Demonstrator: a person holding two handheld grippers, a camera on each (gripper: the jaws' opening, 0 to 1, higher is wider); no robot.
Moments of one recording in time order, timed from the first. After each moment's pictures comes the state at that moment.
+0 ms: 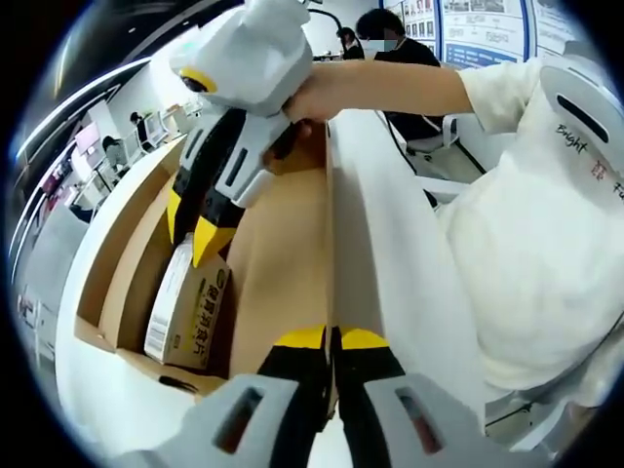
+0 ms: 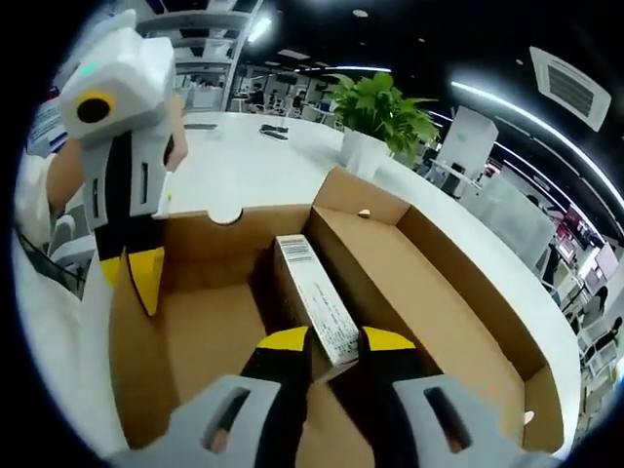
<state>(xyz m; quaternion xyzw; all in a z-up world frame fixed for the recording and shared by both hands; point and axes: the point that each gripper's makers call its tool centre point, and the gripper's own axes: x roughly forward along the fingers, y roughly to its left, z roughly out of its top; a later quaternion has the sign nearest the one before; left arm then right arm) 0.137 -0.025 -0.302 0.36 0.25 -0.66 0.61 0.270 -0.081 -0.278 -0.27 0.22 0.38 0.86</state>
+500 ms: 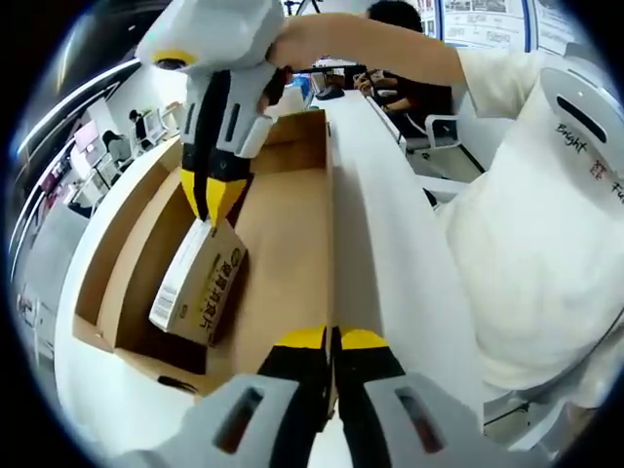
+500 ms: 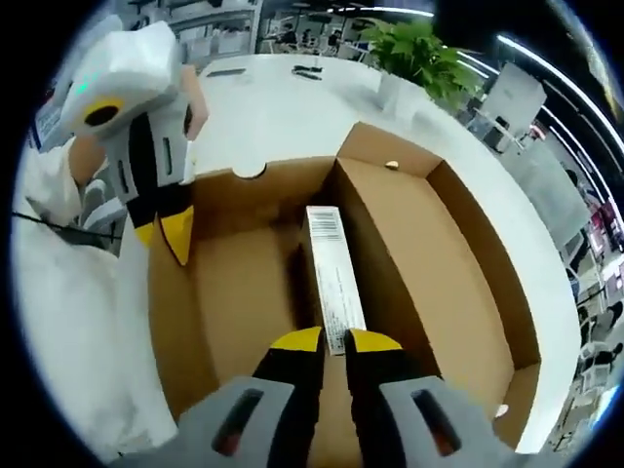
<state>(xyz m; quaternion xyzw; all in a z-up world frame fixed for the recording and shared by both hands) 0.136 -0.024 -0.302 0.36 0.26 -0.66 0.61 0.227 -0.113 -0.285 -0.37 0.38 0.42 0.74</state>
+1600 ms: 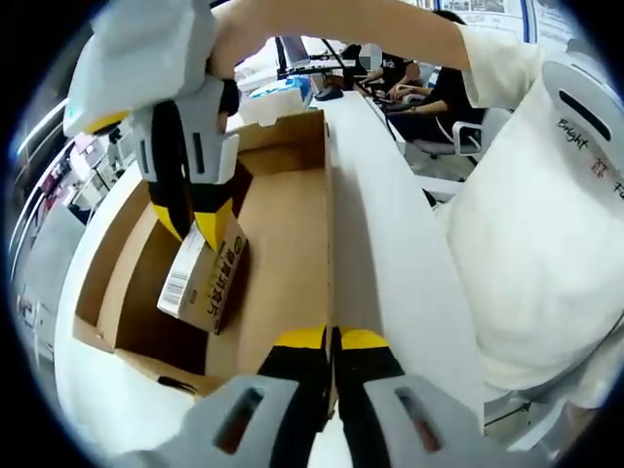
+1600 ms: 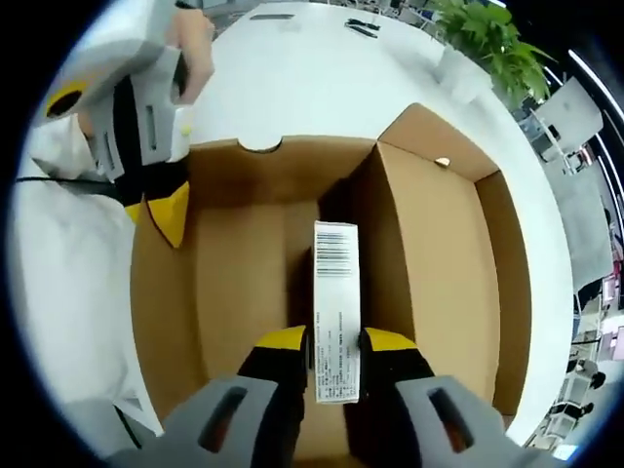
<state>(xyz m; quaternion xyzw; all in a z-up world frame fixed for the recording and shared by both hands) 0.136 -0.024 -0.302 0.36 0.26 -0.66 0.61 0.232 -0.091 -0.298 -0.44 0.42 0.45 0.66</state>
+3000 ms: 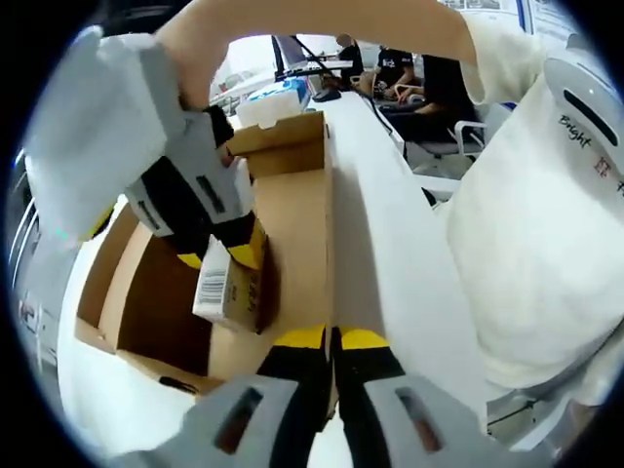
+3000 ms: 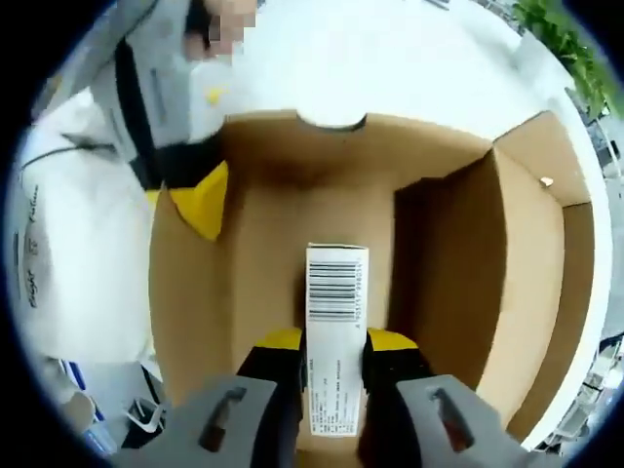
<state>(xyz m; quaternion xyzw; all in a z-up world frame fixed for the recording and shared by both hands) 0.136 -0.025 -0.302 0.36 0.25 -0.66 0.61 0.202 -0.089 -0.321 -0.49 0.49 0.50 0.51</state>
